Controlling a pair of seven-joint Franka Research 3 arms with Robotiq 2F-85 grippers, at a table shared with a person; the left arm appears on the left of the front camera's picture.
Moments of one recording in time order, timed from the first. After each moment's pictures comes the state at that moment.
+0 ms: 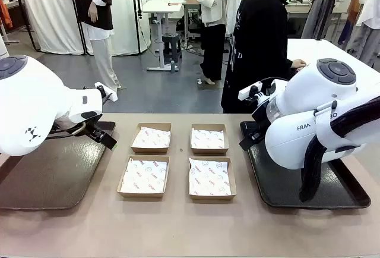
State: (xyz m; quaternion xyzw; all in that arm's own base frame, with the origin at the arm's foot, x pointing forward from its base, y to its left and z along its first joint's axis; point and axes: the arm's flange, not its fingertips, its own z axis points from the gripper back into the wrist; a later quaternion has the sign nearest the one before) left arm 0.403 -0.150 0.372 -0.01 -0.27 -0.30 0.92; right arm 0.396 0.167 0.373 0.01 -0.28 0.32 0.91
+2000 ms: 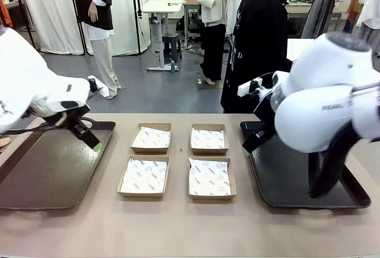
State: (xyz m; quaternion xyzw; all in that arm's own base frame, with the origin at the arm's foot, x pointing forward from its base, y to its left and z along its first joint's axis) left arm 0.366 -0.125 0.433 -0.01 -0.19 -0.38 0.91; right arm 0.347 0.168 0.430 0.03 -0.18 0.34 0.92
